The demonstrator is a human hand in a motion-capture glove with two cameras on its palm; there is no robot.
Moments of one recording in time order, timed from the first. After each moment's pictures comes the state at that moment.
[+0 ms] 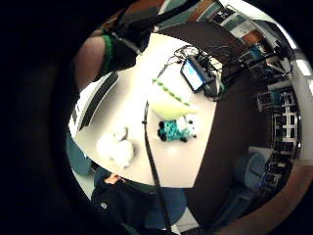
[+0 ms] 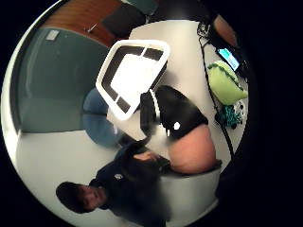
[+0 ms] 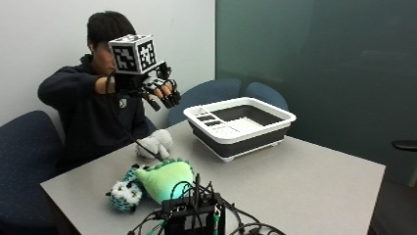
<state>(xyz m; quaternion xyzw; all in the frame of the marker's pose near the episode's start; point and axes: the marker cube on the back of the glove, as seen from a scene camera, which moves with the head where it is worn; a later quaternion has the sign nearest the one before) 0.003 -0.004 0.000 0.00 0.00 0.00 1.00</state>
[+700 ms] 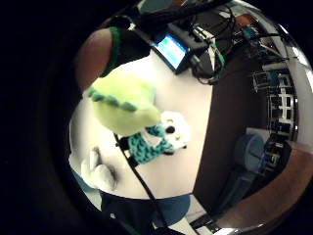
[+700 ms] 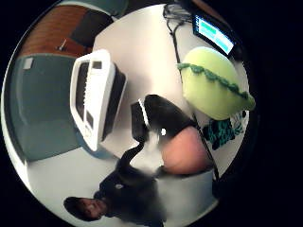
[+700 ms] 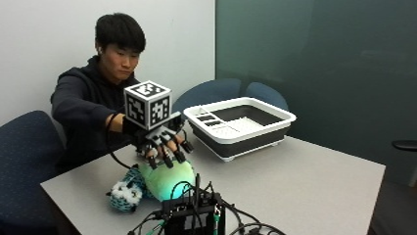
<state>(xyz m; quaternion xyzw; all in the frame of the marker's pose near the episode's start) 0.086 -0.062 0.101 -0.07 0.05 0.12 0.99</state>
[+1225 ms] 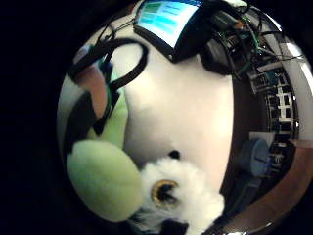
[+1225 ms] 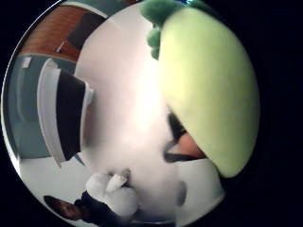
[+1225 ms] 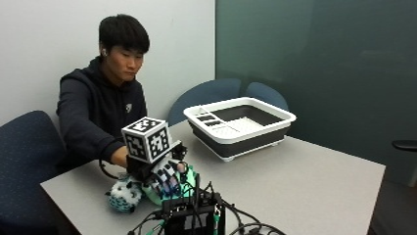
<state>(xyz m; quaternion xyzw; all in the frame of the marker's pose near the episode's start) 0.119 -0.084 0.186 0.04 0.05 0.08 0.99</state>
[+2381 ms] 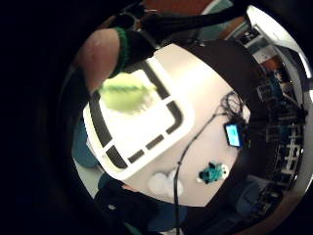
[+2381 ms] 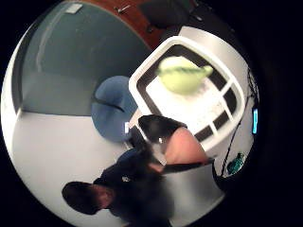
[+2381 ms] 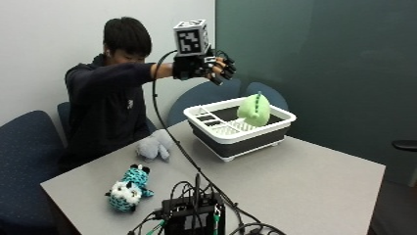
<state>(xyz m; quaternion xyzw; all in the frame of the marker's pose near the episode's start) -0.118 -0.136 -0.030 0.01 -0.08 -0.07 0.99</state>
